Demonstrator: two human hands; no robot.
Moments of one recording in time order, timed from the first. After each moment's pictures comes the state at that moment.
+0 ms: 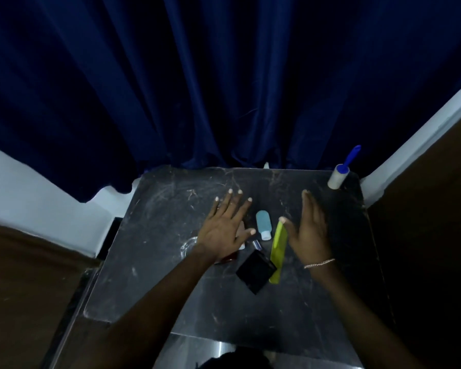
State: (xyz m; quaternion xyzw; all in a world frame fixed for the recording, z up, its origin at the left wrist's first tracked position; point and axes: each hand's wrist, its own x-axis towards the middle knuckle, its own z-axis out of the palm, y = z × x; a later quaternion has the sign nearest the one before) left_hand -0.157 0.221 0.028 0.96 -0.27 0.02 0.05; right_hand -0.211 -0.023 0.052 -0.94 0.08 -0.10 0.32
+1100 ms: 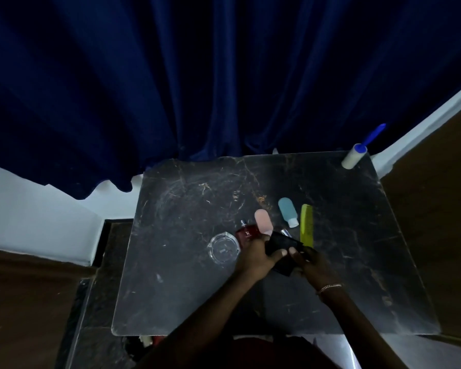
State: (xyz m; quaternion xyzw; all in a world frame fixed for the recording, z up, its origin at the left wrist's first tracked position) left_hand -0.205 0.254 -0.006 0.87 -0.08 -0.26 0.41; right_hand -0.273 0.088 -0.010 -0.76 0.31 0.12 0.55
